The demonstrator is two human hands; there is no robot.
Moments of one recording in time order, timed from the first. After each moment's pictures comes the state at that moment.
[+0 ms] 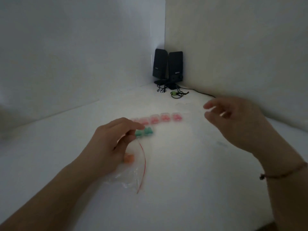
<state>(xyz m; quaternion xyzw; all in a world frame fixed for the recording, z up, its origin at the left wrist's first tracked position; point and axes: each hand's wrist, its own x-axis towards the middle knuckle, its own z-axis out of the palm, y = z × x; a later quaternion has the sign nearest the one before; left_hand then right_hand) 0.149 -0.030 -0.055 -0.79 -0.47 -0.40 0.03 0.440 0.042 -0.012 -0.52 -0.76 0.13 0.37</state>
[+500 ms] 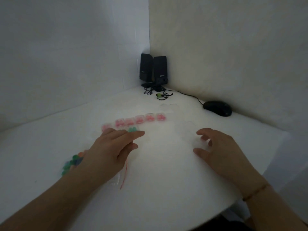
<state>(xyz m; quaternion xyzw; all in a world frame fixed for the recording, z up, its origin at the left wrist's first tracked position) 0.187 -0.037 -0.068 -0.81 -0.46 -0.35 0.12 0.480 0.015 -0.080 -0.59 -0.76 0.10 0.24</state>
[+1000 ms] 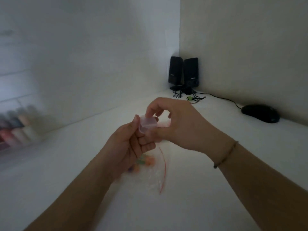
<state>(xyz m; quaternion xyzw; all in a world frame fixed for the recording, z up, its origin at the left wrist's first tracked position) 0.150 -0.031 -0.044 -0.44 -0.34 -0.58 -0.60 0.317 0.019 0.006 -0.23 -0.87 0.22 0.37</state>
